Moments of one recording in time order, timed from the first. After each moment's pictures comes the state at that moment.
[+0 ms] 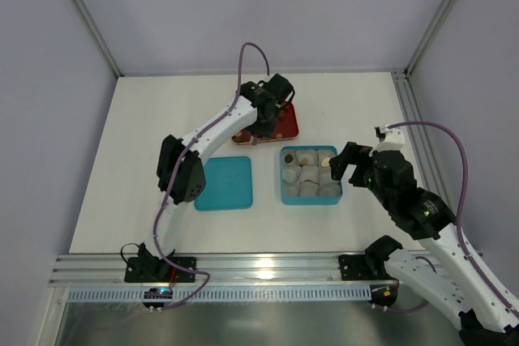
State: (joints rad) left arm -0.72 2.19 2.14 -1.14 -0.30 -0.31; right arm 0.56 0.63 0.83 -0.68 0.32 0.53
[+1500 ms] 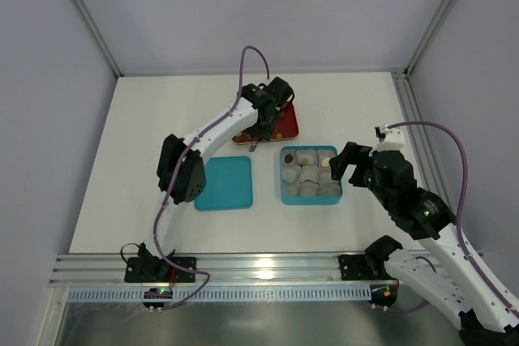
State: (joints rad) left arm -0.72 2.19 2.11 -1.14 -0.29 -0.31; right arm 0.56 0.63 0.83 -0.68 0.32 0.53
